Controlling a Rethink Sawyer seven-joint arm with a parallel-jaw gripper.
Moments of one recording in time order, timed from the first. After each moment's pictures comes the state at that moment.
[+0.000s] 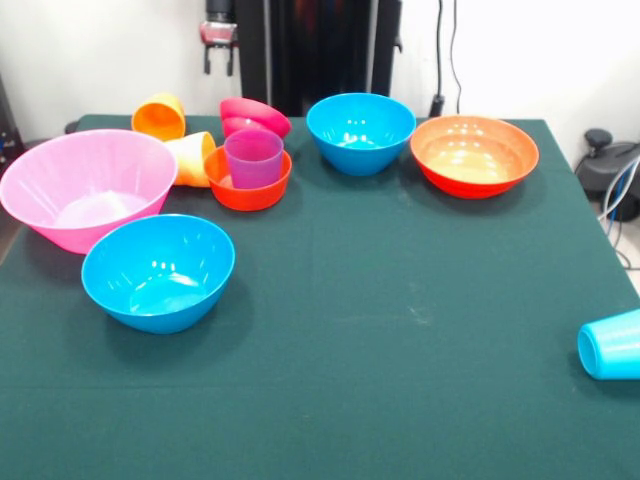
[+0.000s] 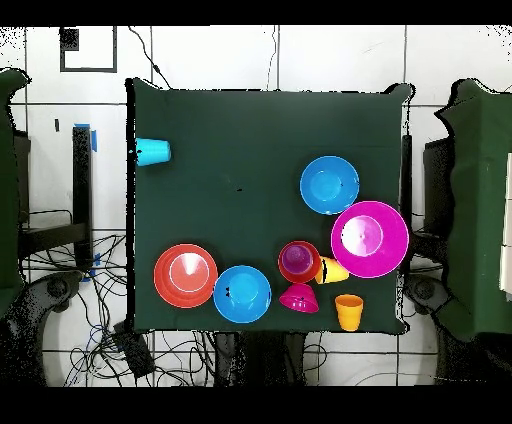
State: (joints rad) arm -2.18 0.70 -0.95 0.92 -1.29 -1.20 1.48
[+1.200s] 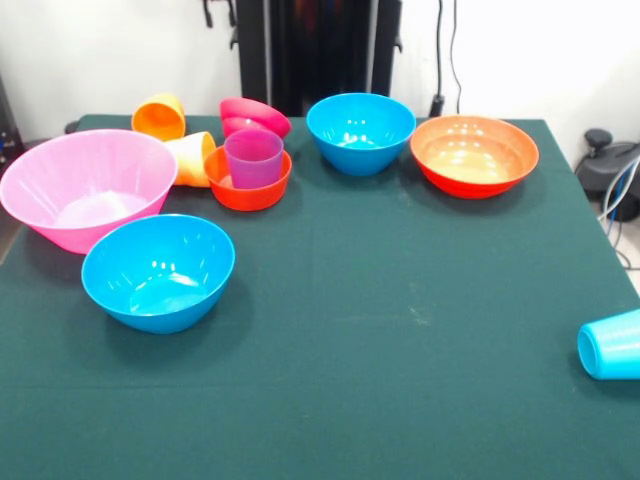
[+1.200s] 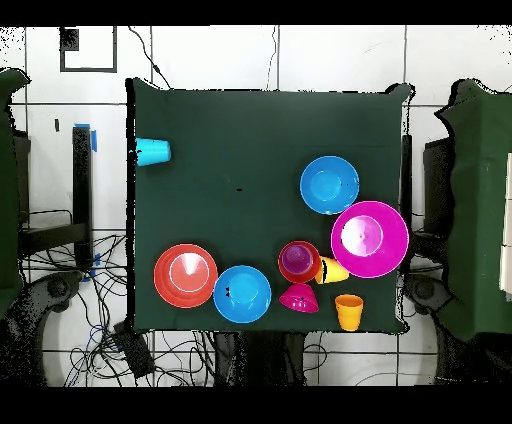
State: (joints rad) arm -1.95 0.46 -0.91 1.32 -1.31 -0.93 1.48
